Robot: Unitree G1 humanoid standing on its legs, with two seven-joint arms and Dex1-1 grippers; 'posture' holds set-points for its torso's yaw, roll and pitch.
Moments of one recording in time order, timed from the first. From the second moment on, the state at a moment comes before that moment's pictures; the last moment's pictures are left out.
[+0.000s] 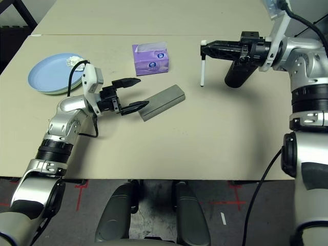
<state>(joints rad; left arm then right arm) -0.73 0.39 -0.05 0.39 -0.31 -0.01 -1.11 -0.95 -0.60 -0.30 0.39 0.49 0.49 1.02</state>
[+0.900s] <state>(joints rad) -0.74 0.39 -0.05 0.42 -0.31 -0.03 -1.12 -0.73 -0.38 -0.33 0.11 0.09 0.17 0.03</state>
